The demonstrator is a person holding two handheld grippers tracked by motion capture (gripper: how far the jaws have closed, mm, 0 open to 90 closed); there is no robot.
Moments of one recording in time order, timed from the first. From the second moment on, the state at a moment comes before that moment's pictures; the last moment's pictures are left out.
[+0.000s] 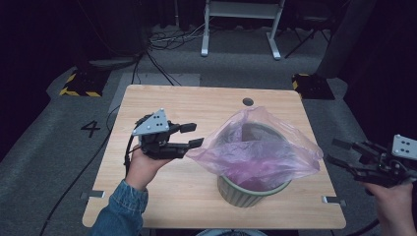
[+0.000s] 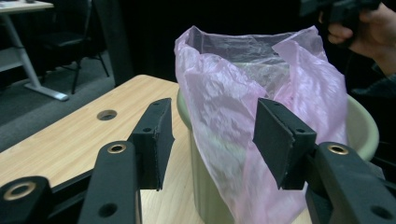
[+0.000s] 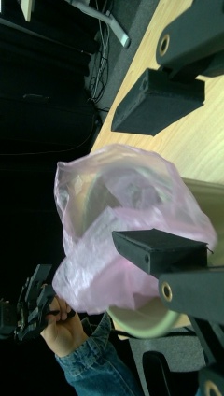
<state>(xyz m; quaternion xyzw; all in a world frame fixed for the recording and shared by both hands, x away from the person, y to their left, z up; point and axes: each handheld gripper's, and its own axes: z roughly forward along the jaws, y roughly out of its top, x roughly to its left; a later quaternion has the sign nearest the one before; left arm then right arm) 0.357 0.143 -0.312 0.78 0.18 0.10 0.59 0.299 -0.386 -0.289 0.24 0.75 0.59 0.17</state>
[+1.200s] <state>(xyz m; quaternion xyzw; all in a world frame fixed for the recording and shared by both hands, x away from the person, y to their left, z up) 0.395 0.113 -0.341 0.80 0.22 0.04 0.56 0.350 -0.335 -0.312 0.22 0.81 0.50 0.18</state>
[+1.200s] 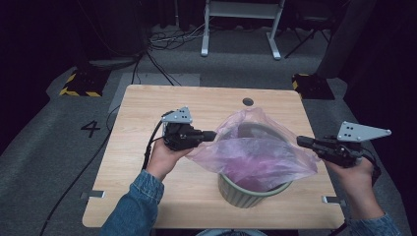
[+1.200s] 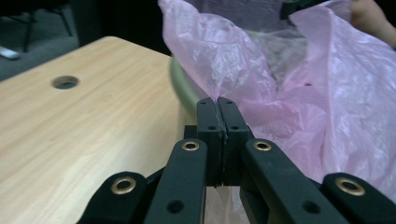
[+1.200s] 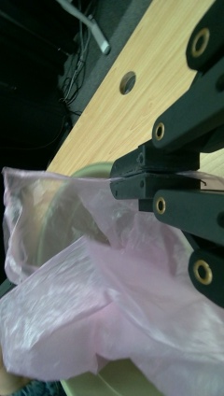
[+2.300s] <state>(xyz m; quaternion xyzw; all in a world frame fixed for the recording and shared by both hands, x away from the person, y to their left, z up) 0.418 0.101 -0.387 0.83 0.28 0.05 0.48 0.381 -0.353 -0.385 0.31 0.82 0.44 0.16</state>
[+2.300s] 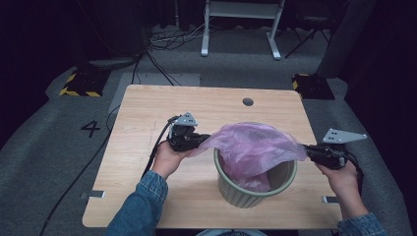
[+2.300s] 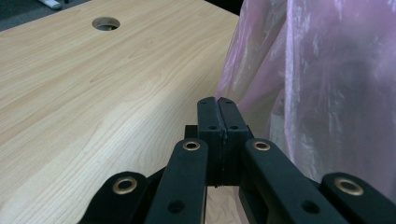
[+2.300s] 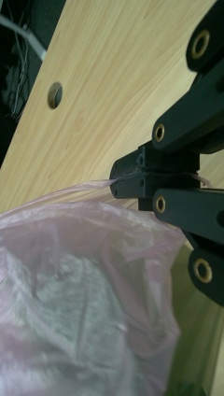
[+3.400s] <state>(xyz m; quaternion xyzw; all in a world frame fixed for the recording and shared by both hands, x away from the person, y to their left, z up) 0.386 0.128 -0.341 0.76 0.27 0.10 0.58 0.364 -0.402 -0.340 0.36 0.72 0.54 0.24</state>
